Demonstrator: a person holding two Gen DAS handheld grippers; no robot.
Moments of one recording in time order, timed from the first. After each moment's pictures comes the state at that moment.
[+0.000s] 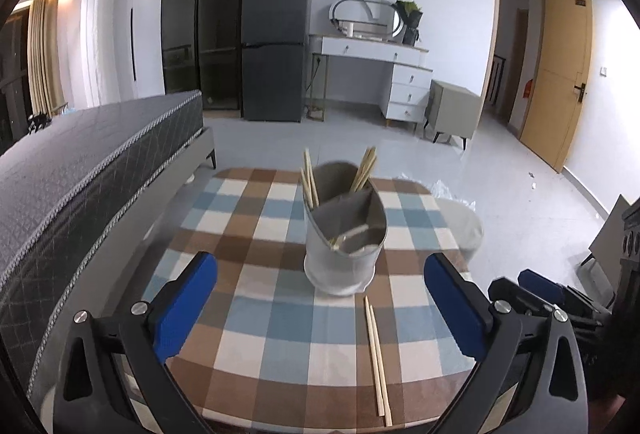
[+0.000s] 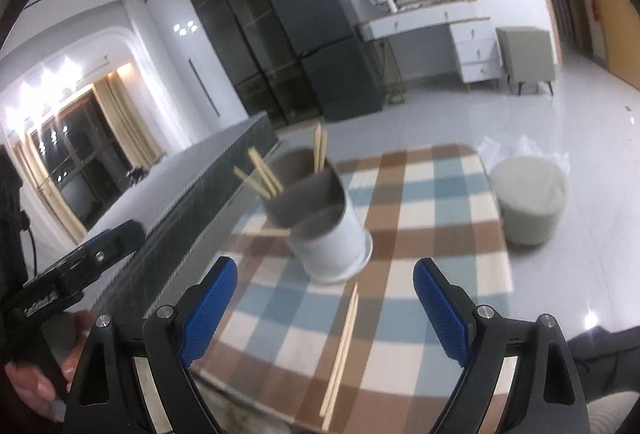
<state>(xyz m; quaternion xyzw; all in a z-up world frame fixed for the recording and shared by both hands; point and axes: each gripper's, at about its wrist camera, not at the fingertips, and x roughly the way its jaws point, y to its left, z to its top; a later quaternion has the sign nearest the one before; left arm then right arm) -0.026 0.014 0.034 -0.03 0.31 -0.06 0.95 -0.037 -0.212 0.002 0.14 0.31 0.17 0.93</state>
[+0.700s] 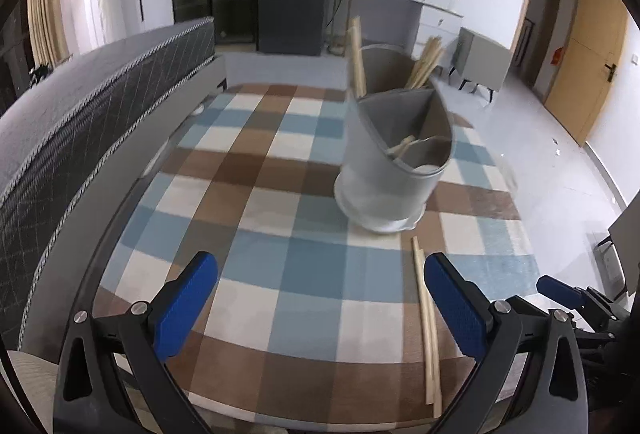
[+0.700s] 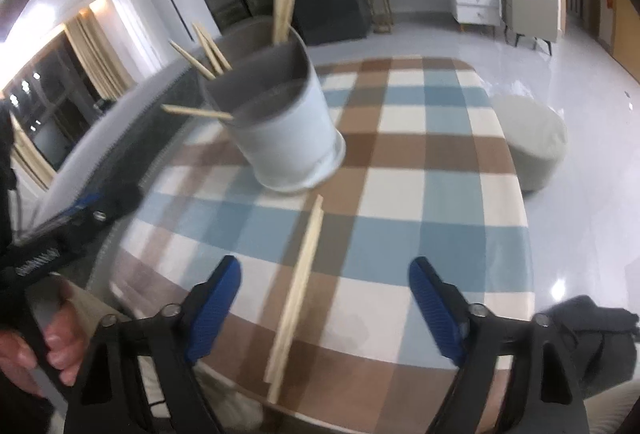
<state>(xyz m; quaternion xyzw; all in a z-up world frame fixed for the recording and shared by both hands) 0.004 0.036 -0.049 -0.04 0.42 -0.03 0.91 -0.006 -0.188 -0.090 0.07 0.44 0.14 0.88</state>
